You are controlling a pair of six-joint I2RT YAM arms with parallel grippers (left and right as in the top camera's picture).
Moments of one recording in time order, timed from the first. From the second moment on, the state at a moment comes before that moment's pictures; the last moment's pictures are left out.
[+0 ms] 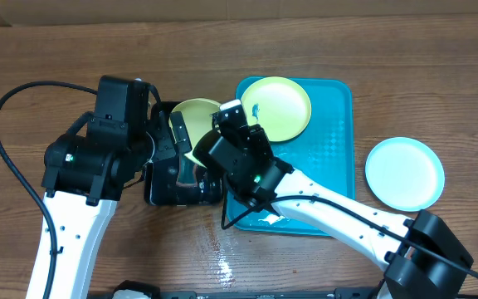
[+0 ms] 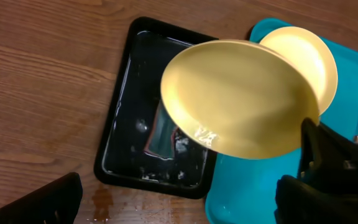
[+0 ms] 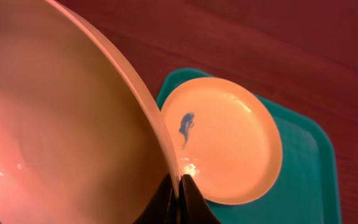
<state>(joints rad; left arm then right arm) -0.23 1.27 1.48 -1.24 -0.06 -0.49 0.96 1.74 1.30 -0.46 0.73 0.37</state>
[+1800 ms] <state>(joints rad) -0.23 1.27 1.48 -1.24 -0.06 -0.49 1.06 1.64 1.30 -0.36 1.02 0.14</state>
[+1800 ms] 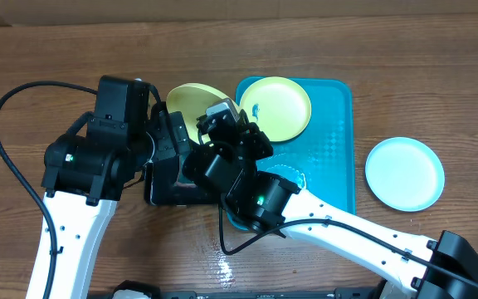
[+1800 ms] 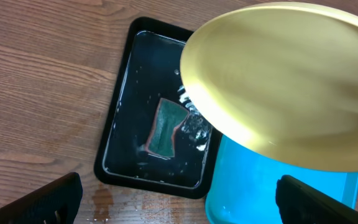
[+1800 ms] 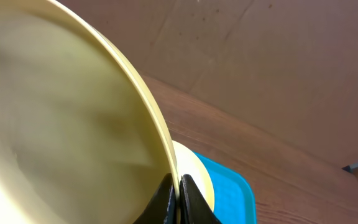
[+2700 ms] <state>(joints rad) -0.23 1.27 1.48 -1.24 -0.06 -0.49 1.06 1.64 1.30 -0.38 1.02 0.14</state>
